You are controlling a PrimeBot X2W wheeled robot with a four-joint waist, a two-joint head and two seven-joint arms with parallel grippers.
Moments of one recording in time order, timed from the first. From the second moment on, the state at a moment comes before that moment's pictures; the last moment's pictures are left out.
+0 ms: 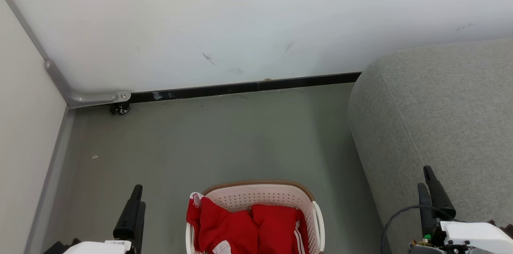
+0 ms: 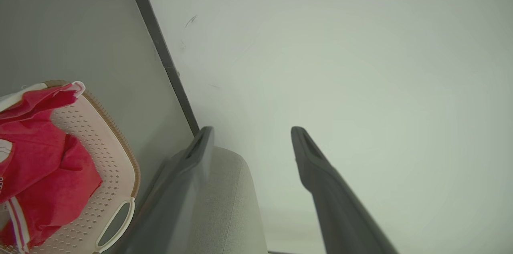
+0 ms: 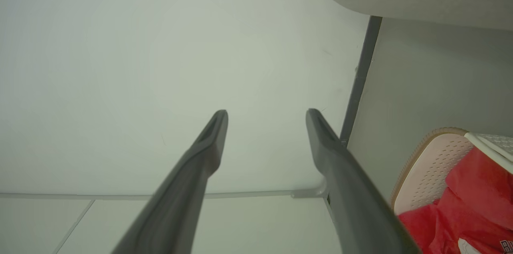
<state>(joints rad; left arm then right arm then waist) -0.01 0.02 0.02 0.32 -1.53 -0.12 0.05 0.00 -0.02 -0.09 0.32 1.52 0.13 0.06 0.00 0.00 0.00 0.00</state>
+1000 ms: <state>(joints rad) -0.02 0.04 -0.06 0.20 -0.97 -0.10 -0.05 0.00 -0.03 -0.05 0.26 1.03 0.13 -0.05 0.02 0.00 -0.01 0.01</state>
